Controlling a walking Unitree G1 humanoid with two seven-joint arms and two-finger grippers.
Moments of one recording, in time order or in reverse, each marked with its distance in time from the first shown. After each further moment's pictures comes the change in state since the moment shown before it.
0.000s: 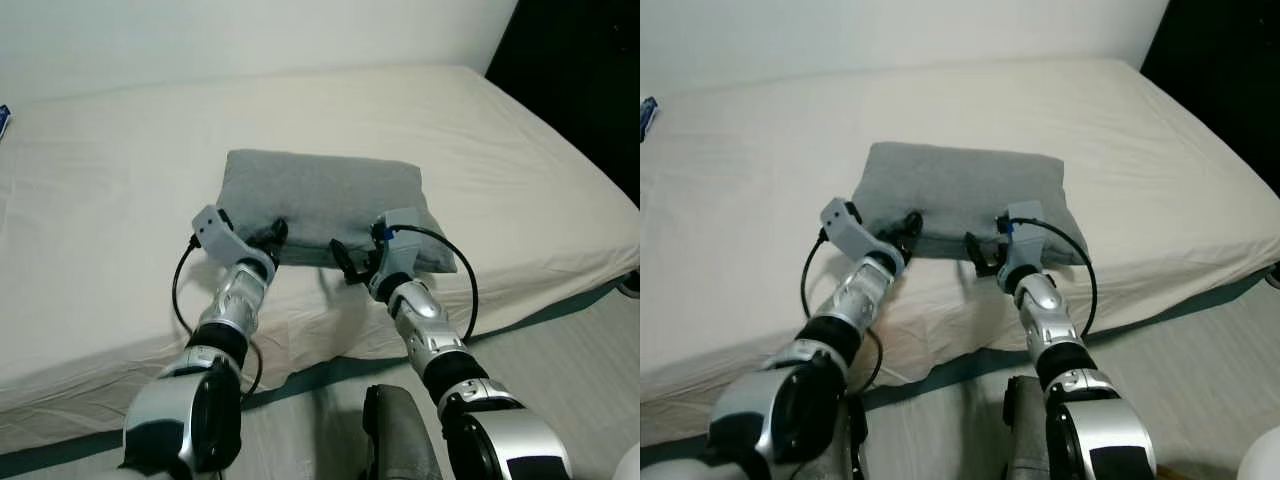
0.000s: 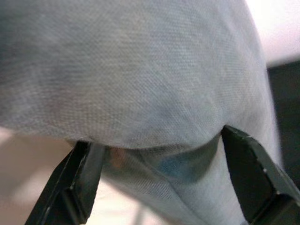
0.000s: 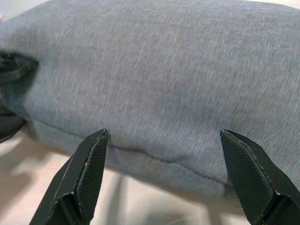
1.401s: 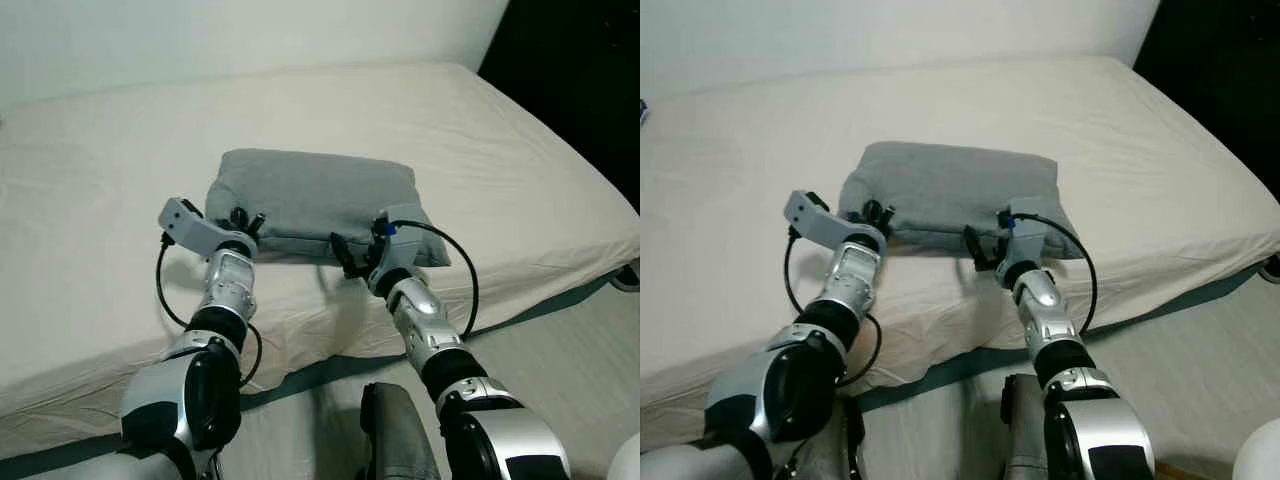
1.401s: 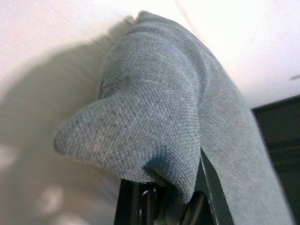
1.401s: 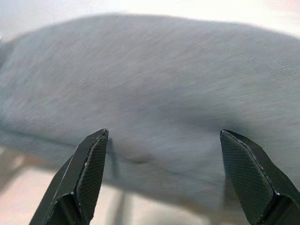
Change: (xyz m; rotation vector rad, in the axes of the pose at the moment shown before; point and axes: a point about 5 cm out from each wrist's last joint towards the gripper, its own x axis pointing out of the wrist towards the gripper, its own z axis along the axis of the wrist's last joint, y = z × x) left arm -0.005 0.025 0.046 0.093 -0.256 -0.025; right arm 0.002 -0.002 0.014 0.034 -0.063 0.002
